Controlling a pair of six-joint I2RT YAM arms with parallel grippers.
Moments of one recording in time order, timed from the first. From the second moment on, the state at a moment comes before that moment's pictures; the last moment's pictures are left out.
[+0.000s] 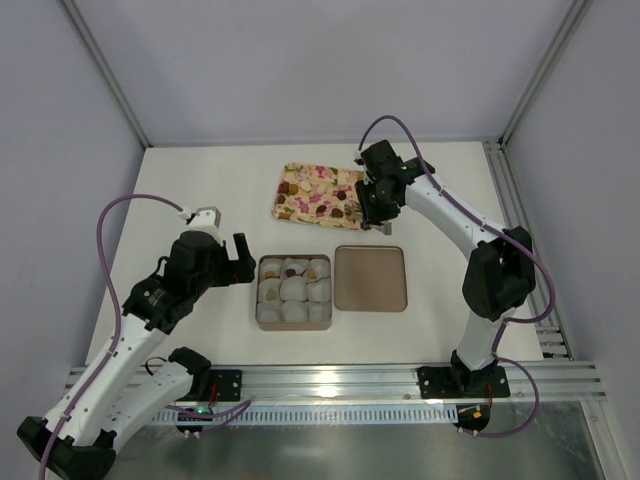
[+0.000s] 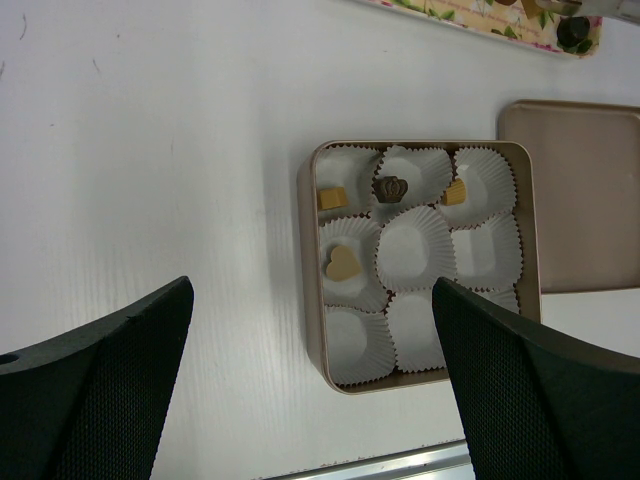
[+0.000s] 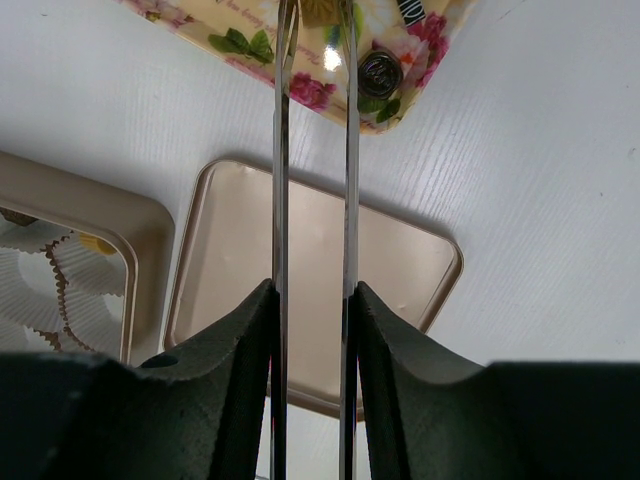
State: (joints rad) left arm -0.49 0.75 0.83 -0.72 -0.20 -0.44; right arm 0.48 1.81 1.61 -0.90 0.02 0.20
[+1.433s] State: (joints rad) left arm -0.49 0.75 0.83 -0.72 -0.20 -0.44; right arm 0.48 1.85 1.61 -0.90 0.00 0.19
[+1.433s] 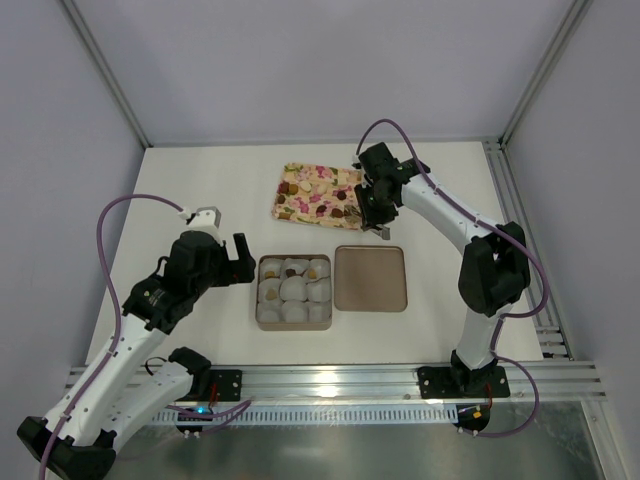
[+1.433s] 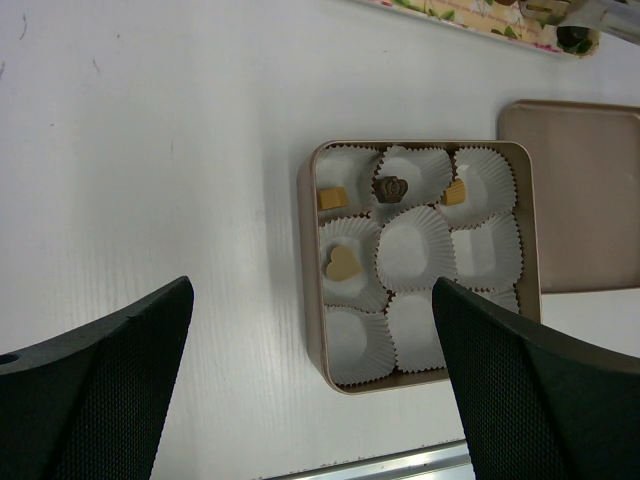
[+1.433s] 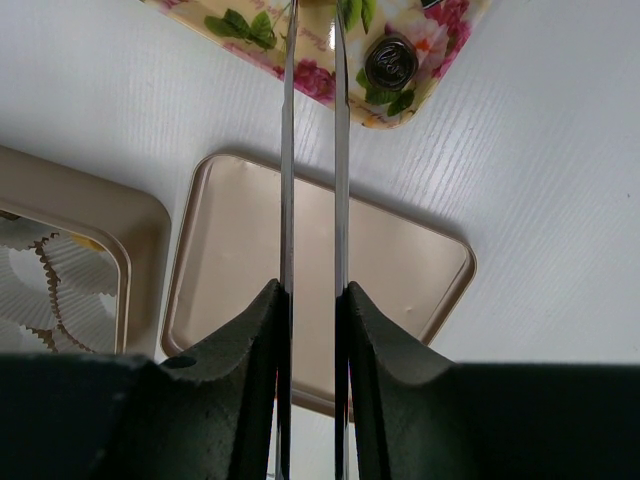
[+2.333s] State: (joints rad) left arm -0.49 0.75 0.83 -0.72 -0.20 -0.44; right arm 0.48 1.83 1.63 -0.91 0.02 0.20
